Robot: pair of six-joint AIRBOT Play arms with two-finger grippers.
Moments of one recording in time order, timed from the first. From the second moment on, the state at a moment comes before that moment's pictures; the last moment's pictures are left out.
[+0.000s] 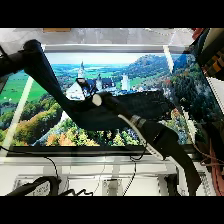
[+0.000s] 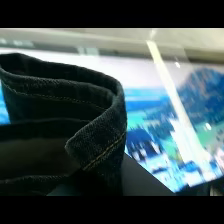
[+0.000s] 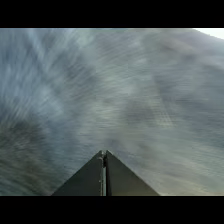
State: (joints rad) left arm 0.13 -1.23 1.43 0.84 -0.76 -1.05; right arm 0.73 -2.07 2.03 -1.15 0.87 1.65
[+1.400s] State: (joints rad) left arm 0.12 -1.38 1.22 0.88 -1.15 -1.18; right arm 0.10 -1.78 2.01 -1.21 1.23 1.52
